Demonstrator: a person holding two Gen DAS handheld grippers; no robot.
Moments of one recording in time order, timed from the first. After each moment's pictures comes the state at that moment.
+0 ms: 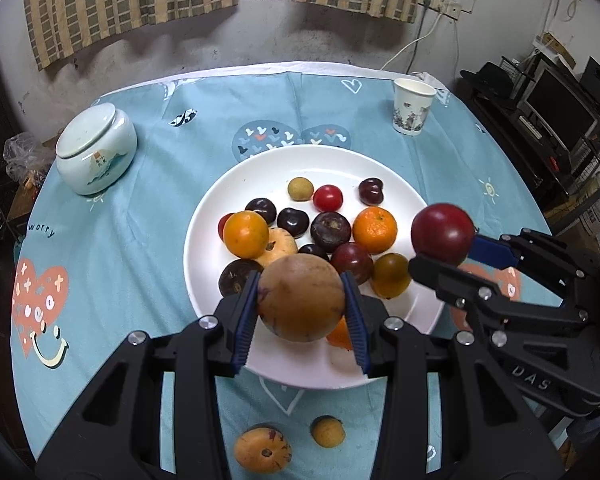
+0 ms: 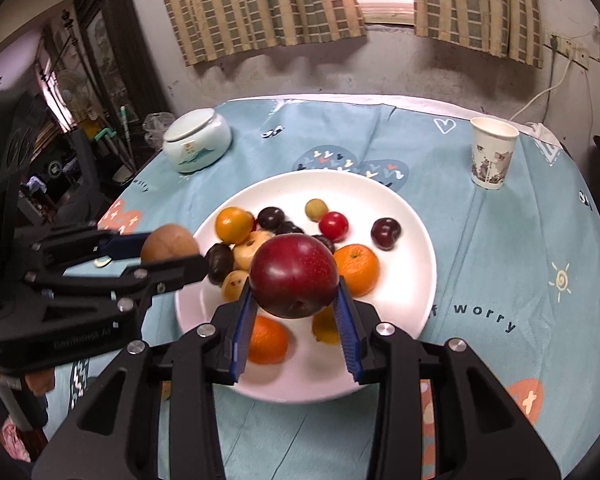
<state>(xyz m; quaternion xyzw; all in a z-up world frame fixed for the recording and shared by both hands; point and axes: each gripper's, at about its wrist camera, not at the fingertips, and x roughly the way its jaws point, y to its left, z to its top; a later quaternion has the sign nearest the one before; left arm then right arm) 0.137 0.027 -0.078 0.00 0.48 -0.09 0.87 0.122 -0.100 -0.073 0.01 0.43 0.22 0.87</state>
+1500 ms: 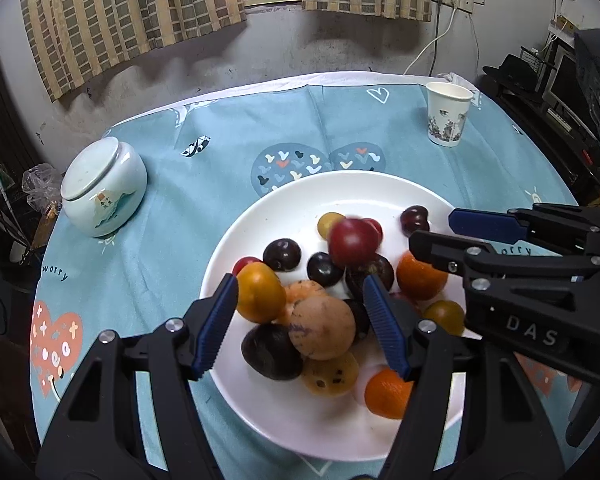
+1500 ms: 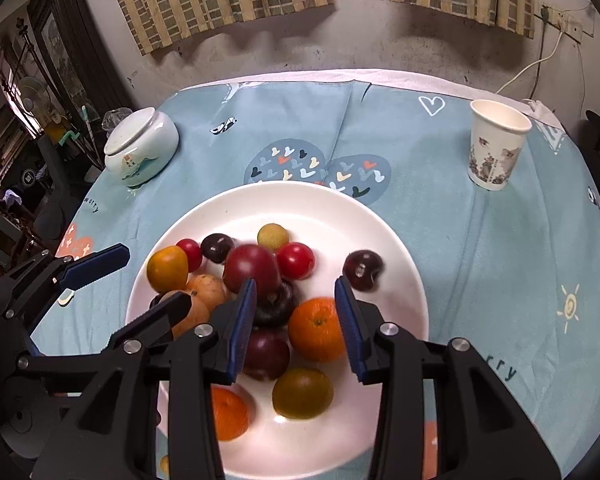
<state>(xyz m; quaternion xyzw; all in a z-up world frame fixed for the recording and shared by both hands) 0.178 0.015 -0.097 0.06 0.45 -0.05 0.89 0.191 -0.094 -0.091 0.02 0.49 0.18 0.86</state>
